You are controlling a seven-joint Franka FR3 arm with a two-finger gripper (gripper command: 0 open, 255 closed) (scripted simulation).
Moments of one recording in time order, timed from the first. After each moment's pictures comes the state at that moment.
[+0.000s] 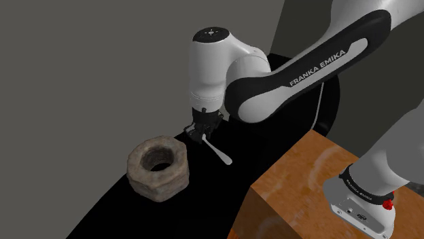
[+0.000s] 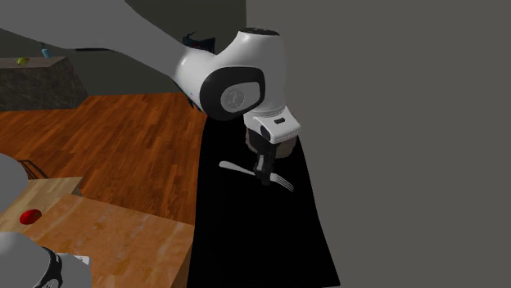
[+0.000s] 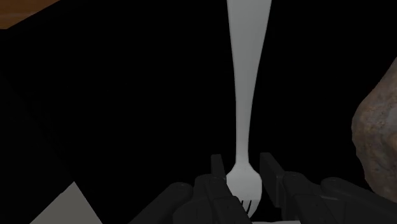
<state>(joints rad) 0.03 0.11 0.67 -2.20 -0.20 2.33 0.85</state>
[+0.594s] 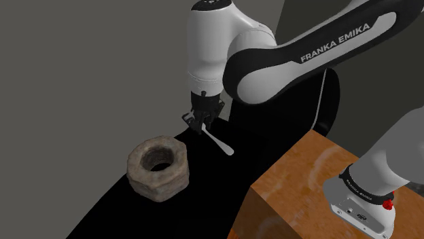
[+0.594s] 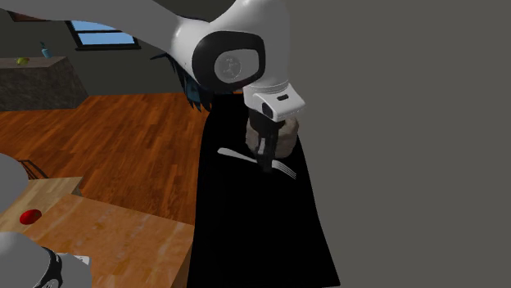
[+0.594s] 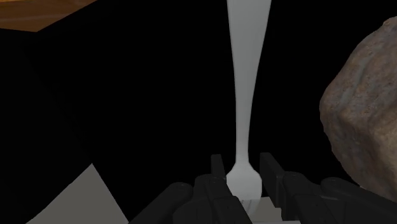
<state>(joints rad) 0.02 0.04 0.68 -2.15 -0.12 2.21 0.79</state>
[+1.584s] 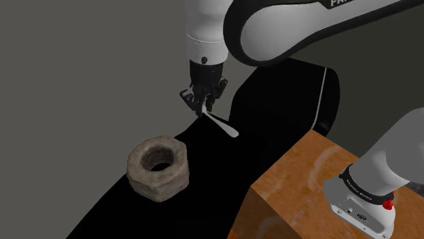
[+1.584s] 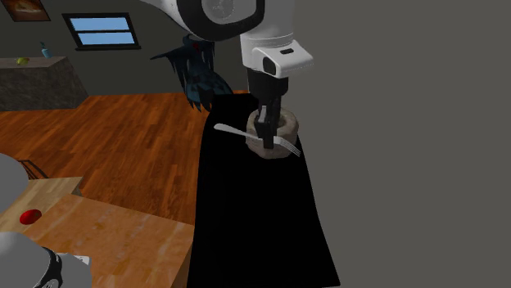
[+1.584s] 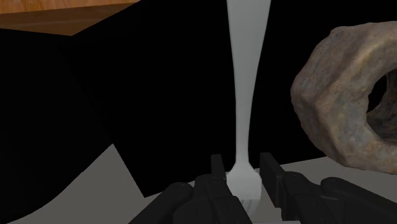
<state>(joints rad) 0.01 -0.05 0.68 -2.03 -0.05 2.03 0.73</state>
